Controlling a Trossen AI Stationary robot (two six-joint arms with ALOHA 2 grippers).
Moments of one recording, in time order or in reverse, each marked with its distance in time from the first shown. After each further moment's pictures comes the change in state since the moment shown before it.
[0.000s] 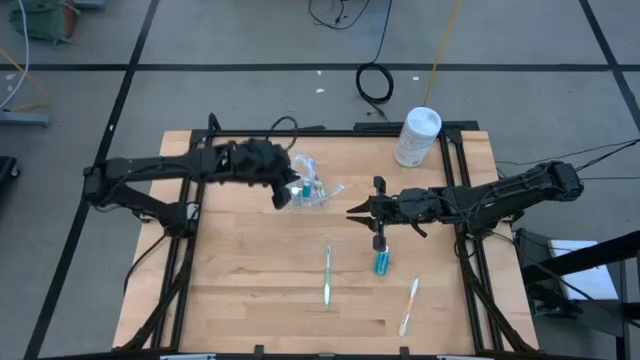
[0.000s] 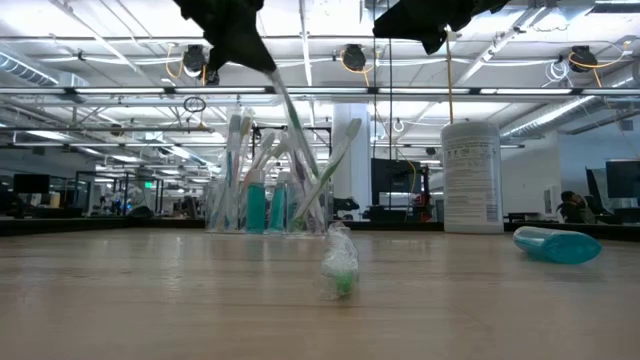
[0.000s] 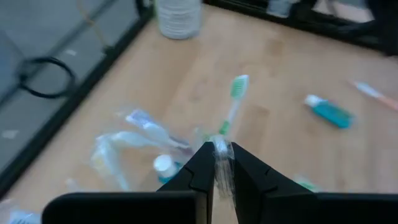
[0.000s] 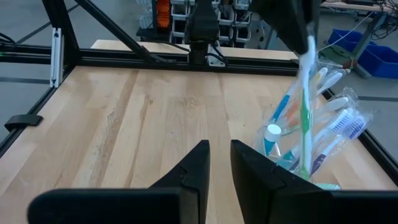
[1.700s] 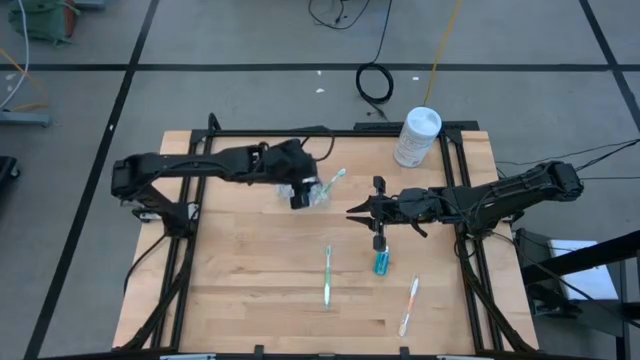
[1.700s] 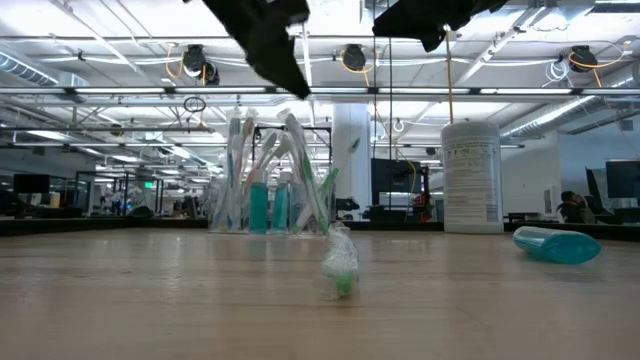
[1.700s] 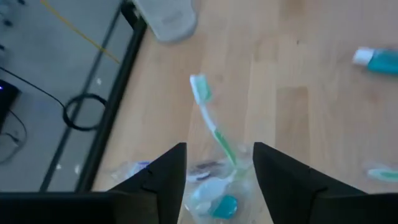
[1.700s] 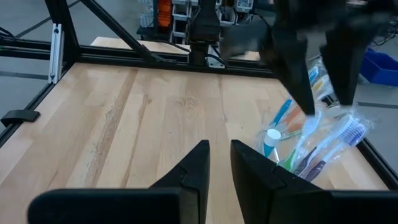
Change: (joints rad) left arm -0.011 0.240 0.148 0.016 -0.083 0.341; right arm 0.000 0.000 0.002 0.002 0.000 -0.034
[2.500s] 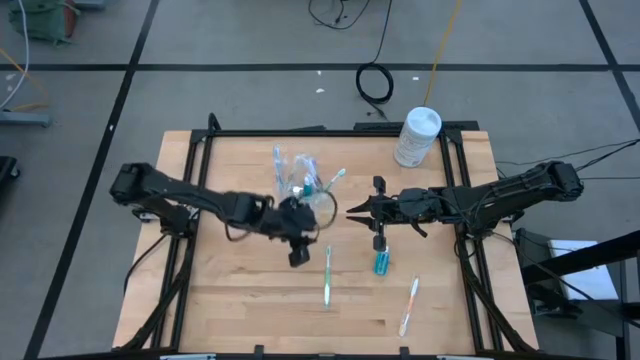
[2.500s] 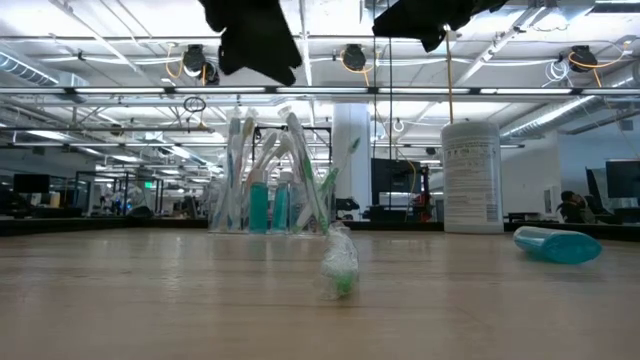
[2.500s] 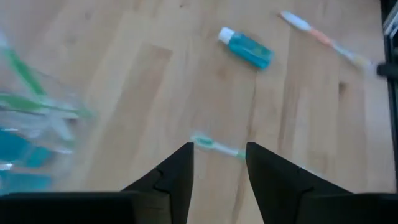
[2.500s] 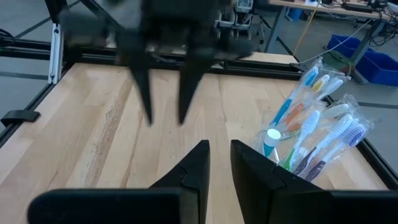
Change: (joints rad) left arm -0.366 0.039 -0.056 -0.011 0.011 -0.614; right arm 0.000 0.000 0.000 -0.002 0.000 0.000
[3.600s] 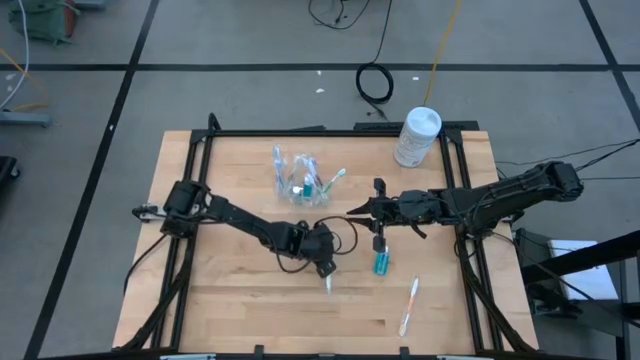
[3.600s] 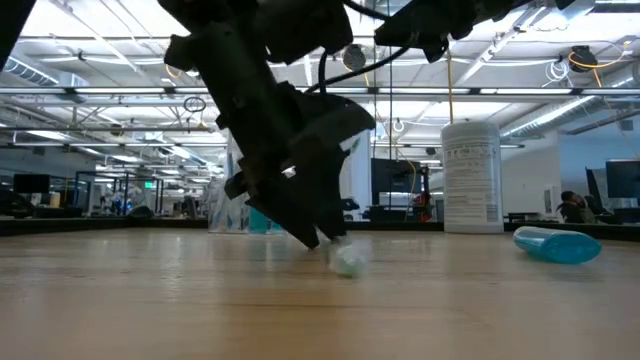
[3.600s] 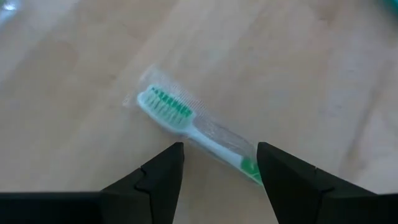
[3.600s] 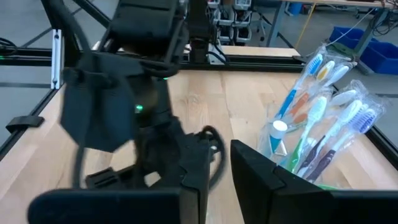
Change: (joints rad) left arm -0.025 0.439 -0.013 0.230 -0.109 -0.336; right arm 0.001 0.000 -0.048 0.056 -0.001 0.057
